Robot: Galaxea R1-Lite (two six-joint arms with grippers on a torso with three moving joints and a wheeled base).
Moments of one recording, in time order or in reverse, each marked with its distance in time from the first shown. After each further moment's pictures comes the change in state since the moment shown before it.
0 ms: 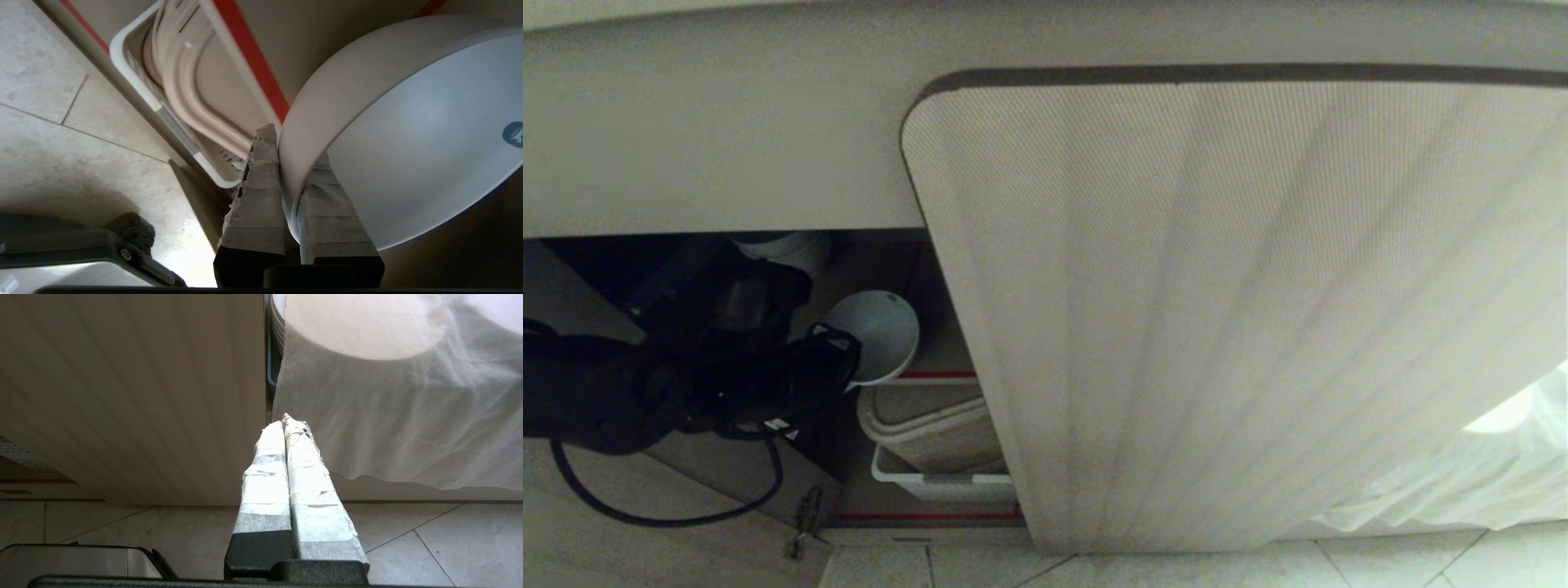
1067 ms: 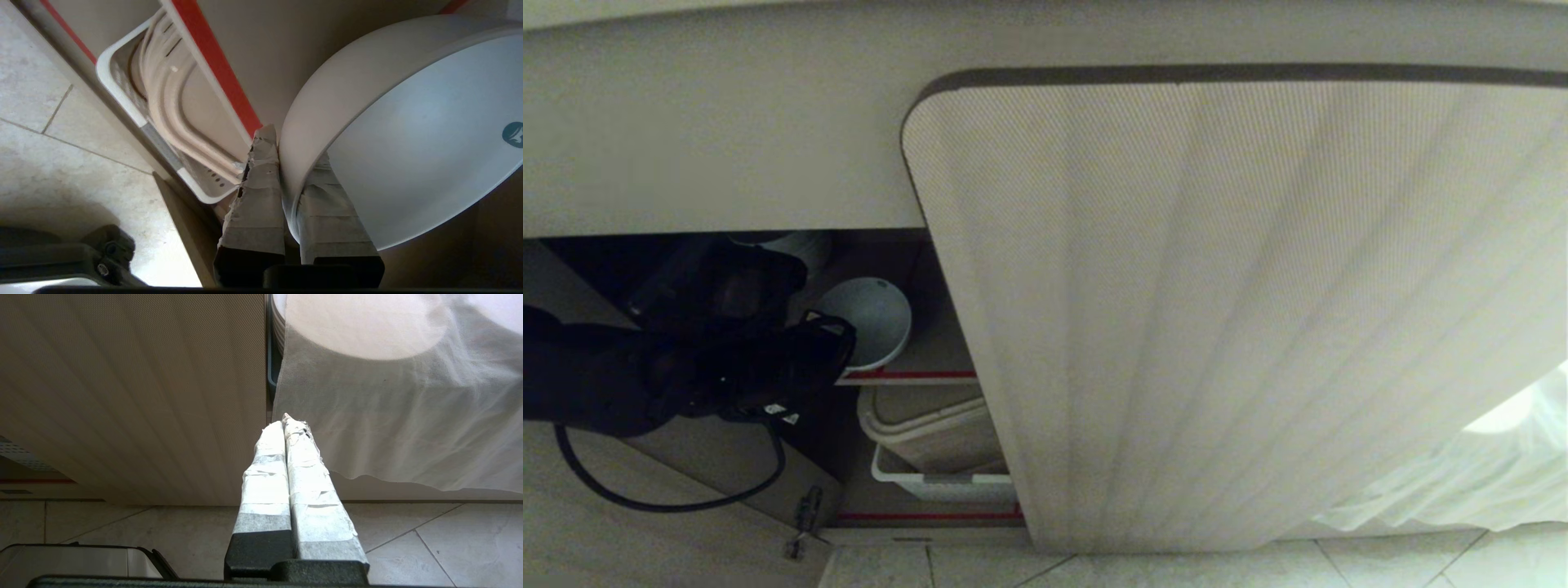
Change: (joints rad) left arm 0.027 0.016 -0.039 -0.013 0.011 -0.031; right arm 0.000 0.000 0.000 0.000 0.000 0.000
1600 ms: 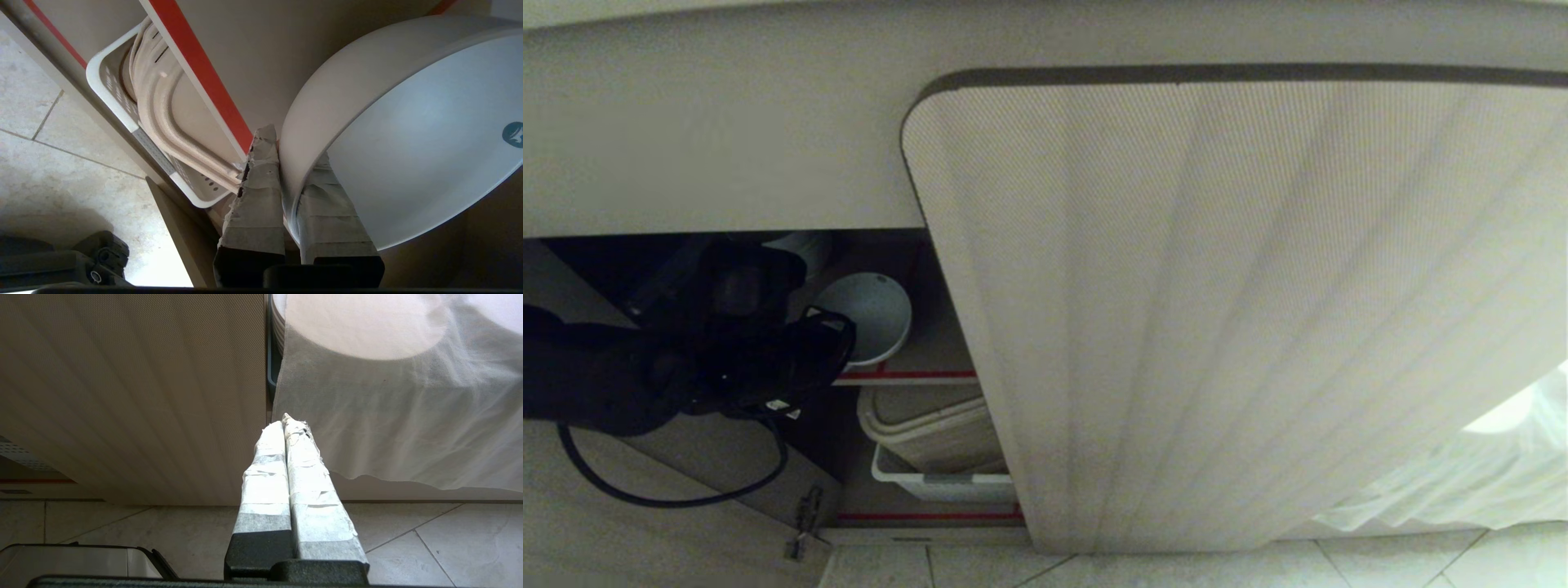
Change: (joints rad) left arm 0.000 0.003 -0.002 -0.020 0.001 0.003; right arm 0.000 0.000 0.000 0.000 0.001 0.000
